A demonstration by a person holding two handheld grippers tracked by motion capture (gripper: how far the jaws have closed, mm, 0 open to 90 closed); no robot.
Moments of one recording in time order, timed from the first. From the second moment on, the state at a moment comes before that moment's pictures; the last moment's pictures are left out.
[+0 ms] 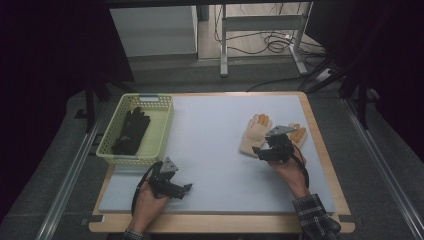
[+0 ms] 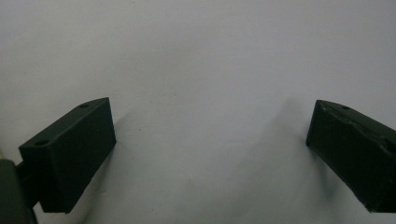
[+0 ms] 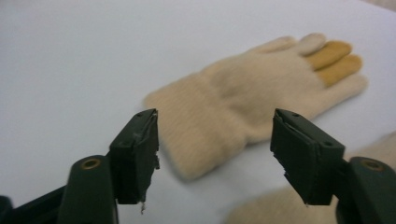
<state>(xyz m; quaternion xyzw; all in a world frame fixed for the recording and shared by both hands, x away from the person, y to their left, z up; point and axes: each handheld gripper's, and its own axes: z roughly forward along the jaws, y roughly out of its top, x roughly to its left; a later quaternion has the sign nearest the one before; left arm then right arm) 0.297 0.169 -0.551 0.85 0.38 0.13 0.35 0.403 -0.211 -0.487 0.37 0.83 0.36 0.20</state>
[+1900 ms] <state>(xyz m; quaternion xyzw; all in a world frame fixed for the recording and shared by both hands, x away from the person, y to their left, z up) 0.297 0.169 -0.551 0.85 0.38 0.13 0.35 0.382 -0.138 -0.477 0.30 0.87 0.38 0.13</state>
